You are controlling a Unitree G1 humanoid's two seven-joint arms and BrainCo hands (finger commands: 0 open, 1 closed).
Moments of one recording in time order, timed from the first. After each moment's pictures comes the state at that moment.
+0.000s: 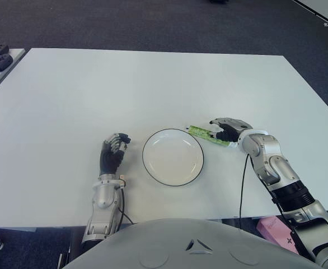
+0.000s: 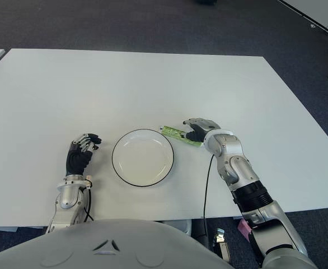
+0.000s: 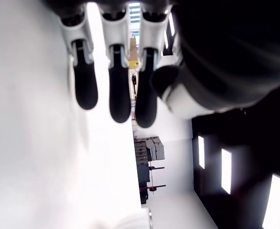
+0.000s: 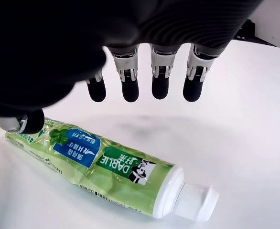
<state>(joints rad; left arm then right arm) 0.37 -0.05 -0.02 0.09 0.15 -0.32 0.17 -0.16 -0.62 0.37 -0.04 -0.90 0.22 0.55</state>
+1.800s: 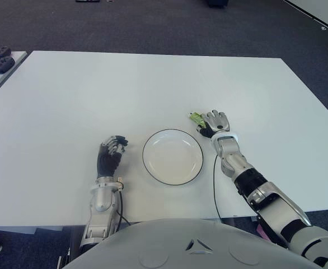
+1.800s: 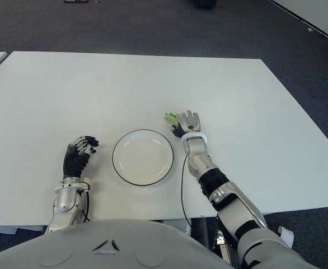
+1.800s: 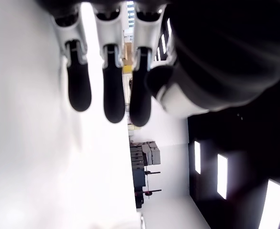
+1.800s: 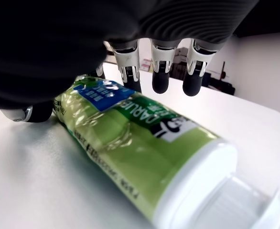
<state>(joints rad) 0.40 -0.04 -0.01 0.09 0.14 -0.34 0.17 -0.37 -0.37 0.64 0.54 -1.16 0.38 0.06</state>
